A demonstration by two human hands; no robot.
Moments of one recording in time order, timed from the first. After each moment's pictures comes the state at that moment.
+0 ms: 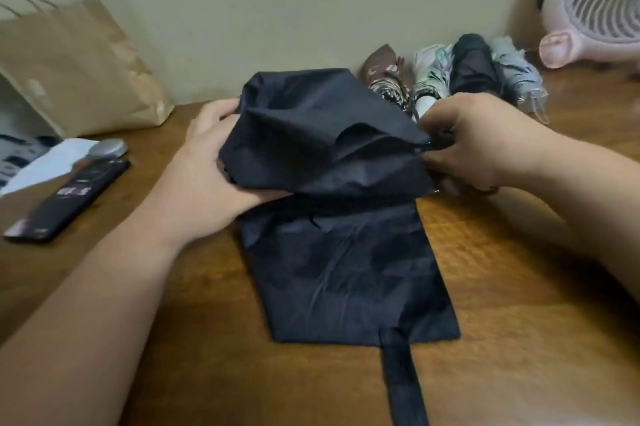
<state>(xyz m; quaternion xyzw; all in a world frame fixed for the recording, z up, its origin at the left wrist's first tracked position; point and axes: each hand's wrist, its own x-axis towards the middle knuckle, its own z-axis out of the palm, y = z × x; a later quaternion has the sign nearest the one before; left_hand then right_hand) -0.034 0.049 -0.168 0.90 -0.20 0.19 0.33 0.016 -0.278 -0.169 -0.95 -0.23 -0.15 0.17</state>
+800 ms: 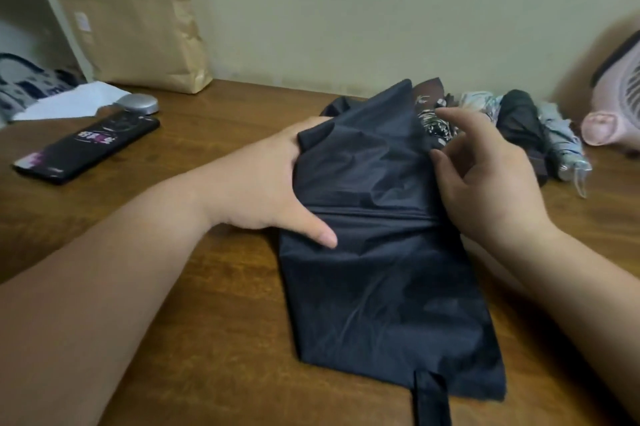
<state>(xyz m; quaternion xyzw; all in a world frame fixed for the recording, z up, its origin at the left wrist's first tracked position) -0.026 0.051 -0.163 0.93 -0.18 -0.02 0.31 0.013 -0.222 -0.188 -0.88 -0.21 -0.31 0.29</state>
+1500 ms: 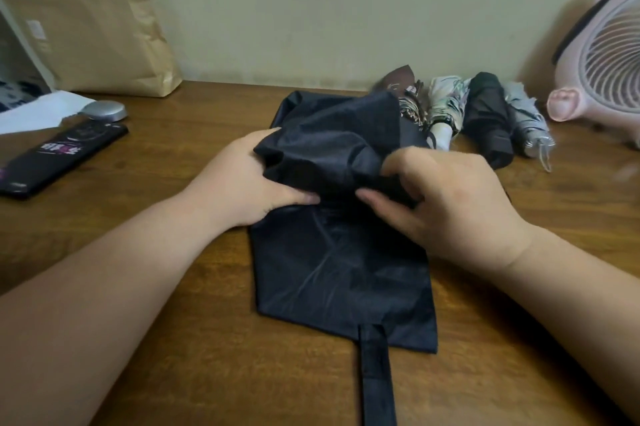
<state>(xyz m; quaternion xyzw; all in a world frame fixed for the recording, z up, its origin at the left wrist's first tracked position) -0.013 0.033 -0.192 0.91 -0.06 0.08 0.40 -0.017 -0.225 -0.189 -0.82 -0.40 -0.40 0.10</state>
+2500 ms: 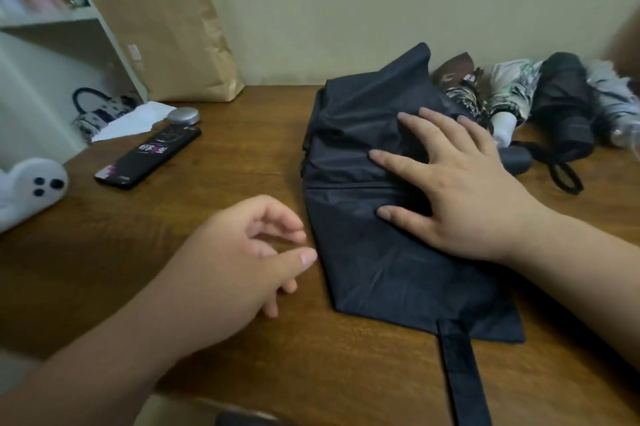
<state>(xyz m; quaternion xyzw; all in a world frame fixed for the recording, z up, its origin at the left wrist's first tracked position) -0.150 0.028 -0.169 0.87 0.12 0.00 0.48 -0.004 -0.207 -0.201 -0.91 -0.35 -0.20 0.02</state>
